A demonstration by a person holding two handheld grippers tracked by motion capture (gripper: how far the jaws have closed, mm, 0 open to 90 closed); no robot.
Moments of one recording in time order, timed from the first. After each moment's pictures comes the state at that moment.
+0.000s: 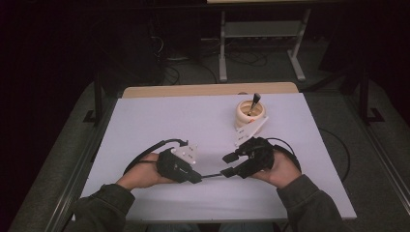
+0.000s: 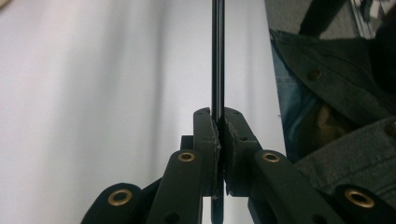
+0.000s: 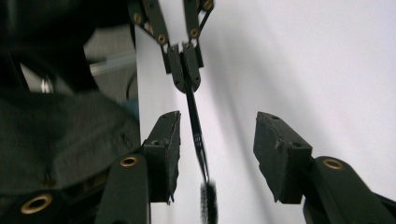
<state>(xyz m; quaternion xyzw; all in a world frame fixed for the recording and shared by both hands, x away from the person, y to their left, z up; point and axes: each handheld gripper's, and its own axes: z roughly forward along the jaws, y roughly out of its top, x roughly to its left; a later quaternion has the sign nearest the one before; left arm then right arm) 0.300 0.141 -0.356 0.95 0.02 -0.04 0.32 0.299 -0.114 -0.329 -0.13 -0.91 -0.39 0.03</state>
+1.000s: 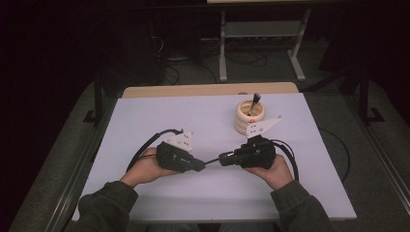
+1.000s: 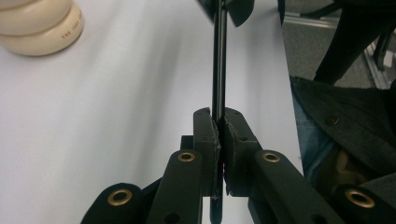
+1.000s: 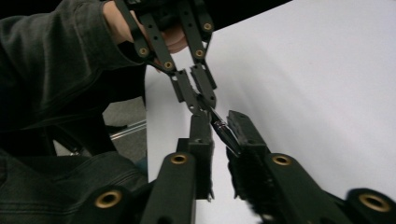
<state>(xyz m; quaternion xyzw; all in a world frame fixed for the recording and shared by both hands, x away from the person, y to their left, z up) 0.311 0.142 -0.346 0.92 0.05 -0.01 0.38 0.311 -0.127 -0.352 -0.18 -0.83 -0.52 0.09</state>
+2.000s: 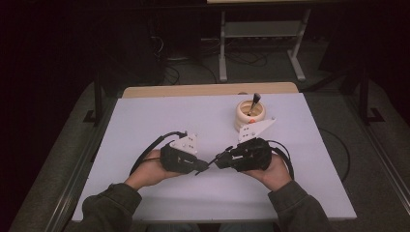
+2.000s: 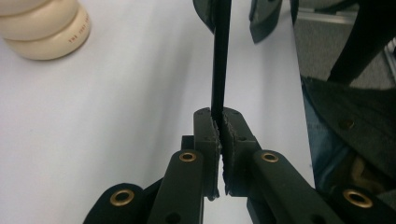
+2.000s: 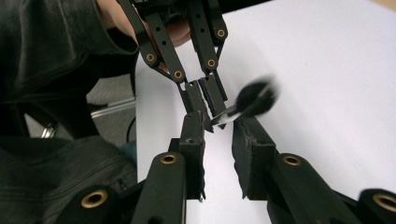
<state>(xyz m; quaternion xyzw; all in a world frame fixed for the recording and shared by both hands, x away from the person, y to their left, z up) 0.306 0.133 -0.347 0.92 0.06 0.01 0.38 0.298 -0.111 -0.339 -0.16 -0.86 -0.49 0.03</state>
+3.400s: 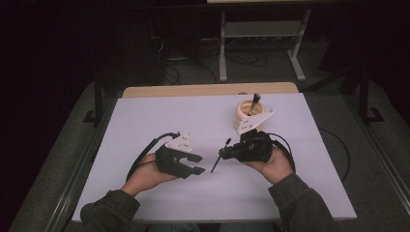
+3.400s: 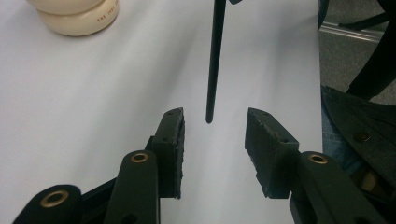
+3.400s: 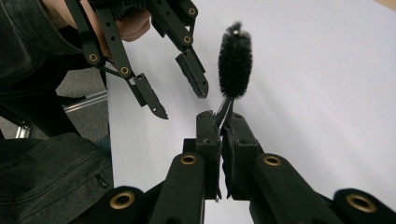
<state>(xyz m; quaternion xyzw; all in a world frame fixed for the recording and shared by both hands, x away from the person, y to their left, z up) 0.302 0.145 -0.353 0.92 0.12 0.03 0.38 0.313 -0.114 -0.331 -0.20 -0.87 -0.44 0.01</state>
